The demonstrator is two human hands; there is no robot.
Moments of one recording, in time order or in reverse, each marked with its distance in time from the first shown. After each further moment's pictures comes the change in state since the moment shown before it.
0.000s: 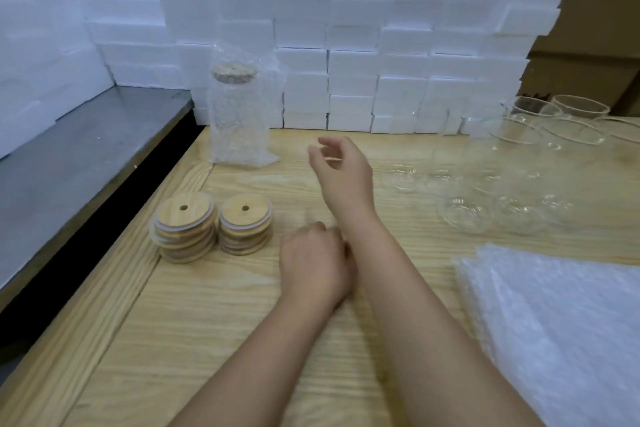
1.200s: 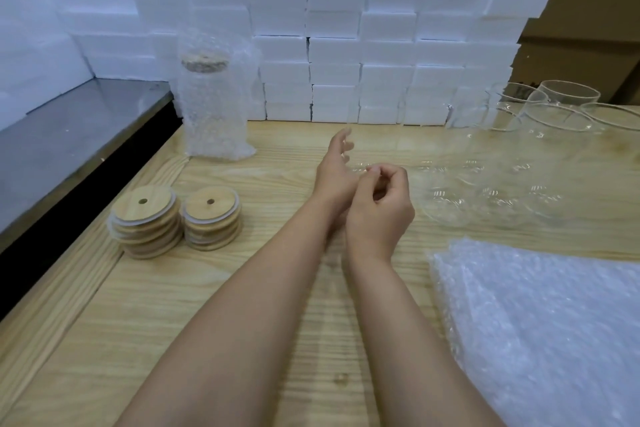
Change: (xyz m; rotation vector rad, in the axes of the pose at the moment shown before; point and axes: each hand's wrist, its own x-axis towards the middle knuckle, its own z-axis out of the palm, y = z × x) left_hand 0.106 0.059 0.007 -1.509 -0.084 -0.232; right_hand -0.024 0.046 -0.044 0.077 0.604 -0.117
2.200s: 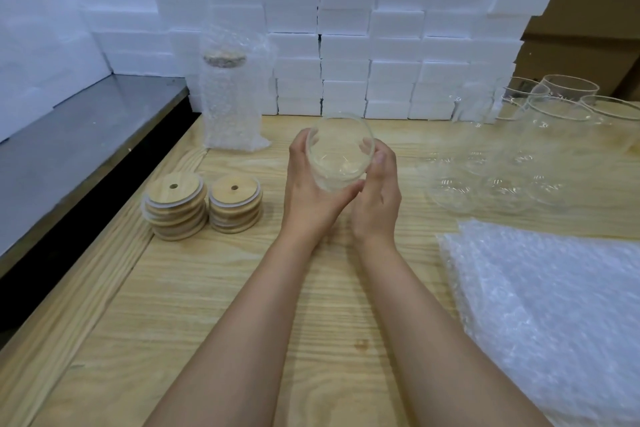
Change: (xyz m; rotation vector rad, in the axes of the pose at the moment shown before) left_hand -0.057 -0.011 -0.058 0.337 0.182 0.516; right_hand -0.018 -0.013 -0.003 0.197 -0.325 0.064
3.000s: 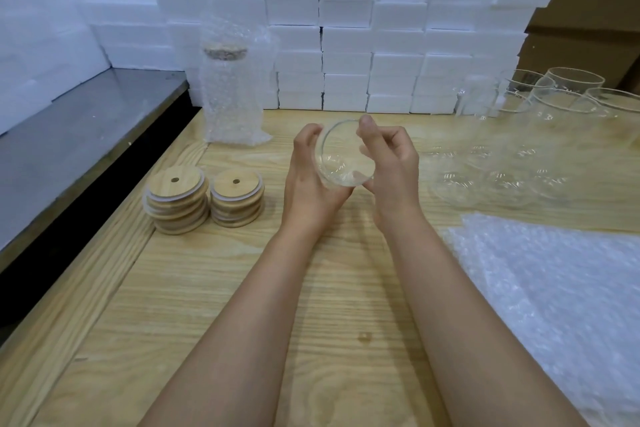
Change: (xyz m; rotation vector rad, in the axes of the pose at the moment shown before) left_hand 0.002 -0.007 -0.001 0.166 0.030 0.050; right_hand 0.026 -0.031 -0.009 0.114 -0.141 0.282
